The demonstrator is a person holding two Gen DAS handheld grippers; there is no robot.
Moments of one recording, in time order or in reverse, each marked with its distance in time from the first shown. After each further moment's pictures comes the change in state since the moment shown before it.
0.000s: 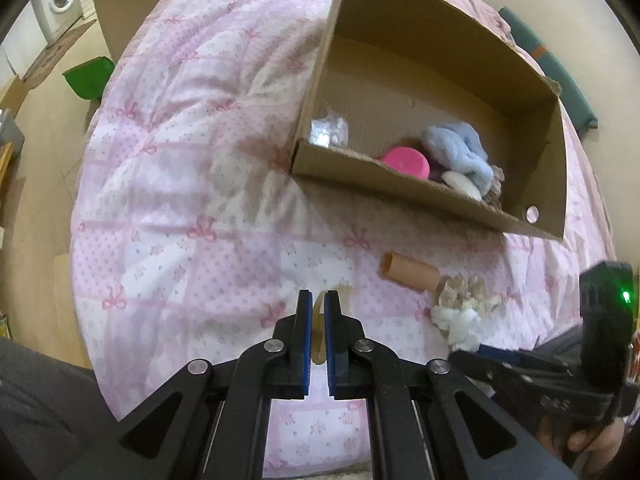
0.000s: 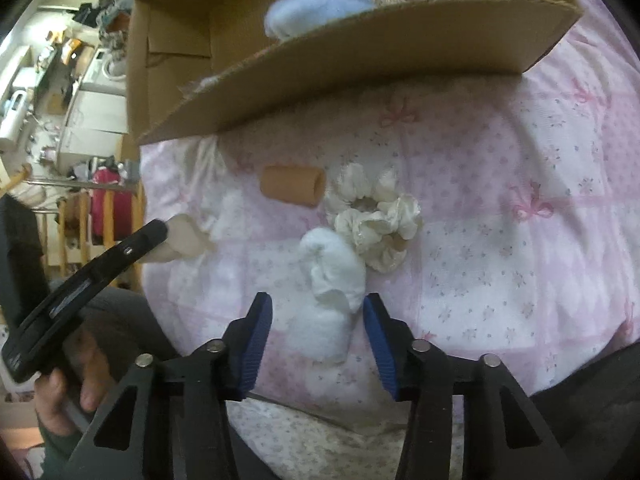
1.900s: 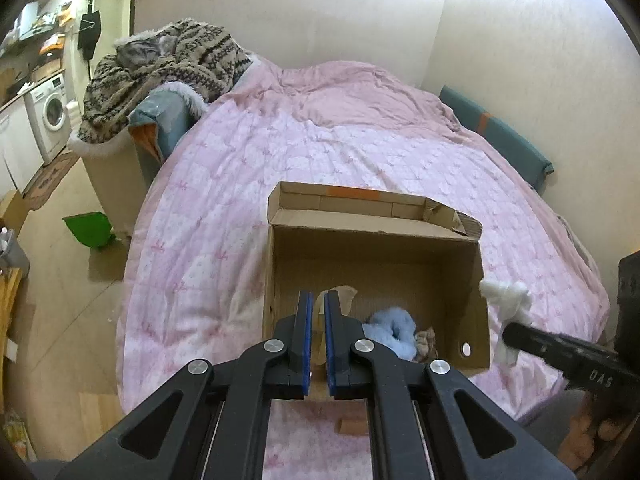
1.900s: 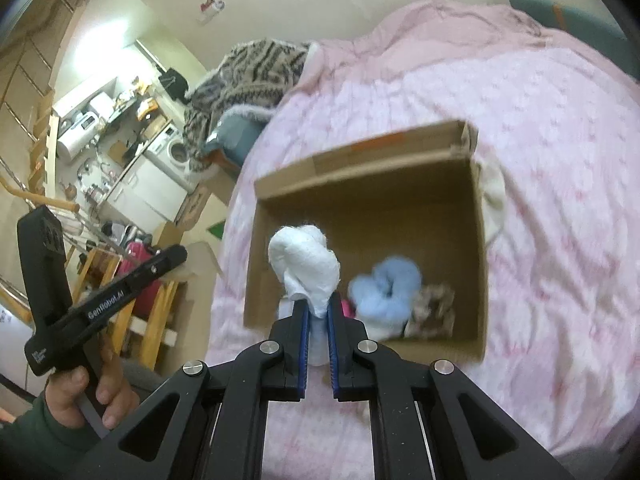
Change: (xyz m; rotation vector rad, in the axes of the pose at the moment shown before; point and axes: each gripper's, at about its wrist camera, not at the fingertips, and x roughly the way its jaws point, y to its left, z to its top) left arm -0.100 -0.062 0.085 0.177 -0.465 -0.016; right arm -0.172 0.050 0.040 -0.218 -0.579 0.053
